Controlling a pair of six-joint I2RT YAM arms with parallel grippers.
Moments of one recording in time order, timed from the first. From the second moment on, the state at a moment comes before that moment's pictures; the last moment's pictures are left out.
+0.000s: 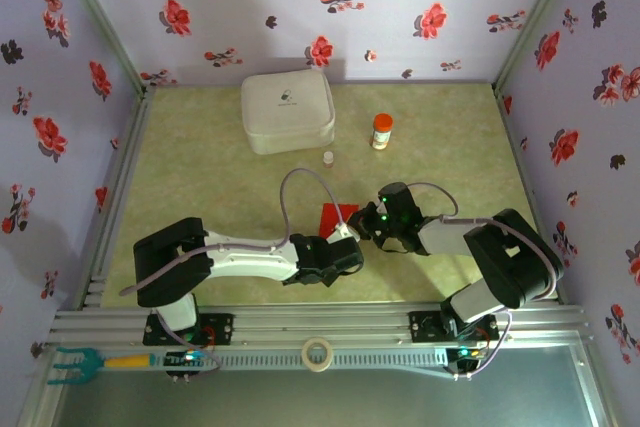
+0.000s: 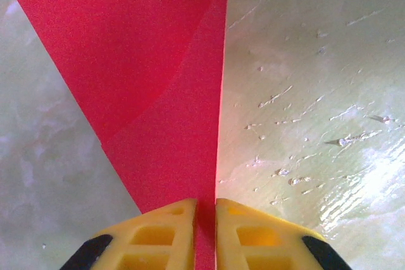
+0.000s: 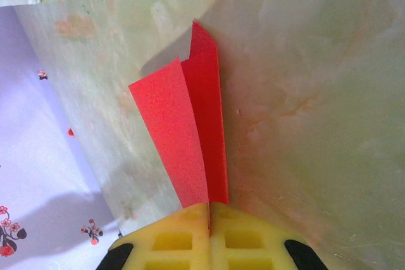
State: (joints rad) left arm -1.33 1.72 0.97 -0.46 -0.42 -0.44; right arm 0.56 1.50 0.44 0.31 -0.47 1.29
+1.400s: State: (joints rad) left arm -1.33 1.72 0.97 -0.46 -0.42 -0.44; right arm 0.56 1.49 0.44 0.30 -0.47 1.29
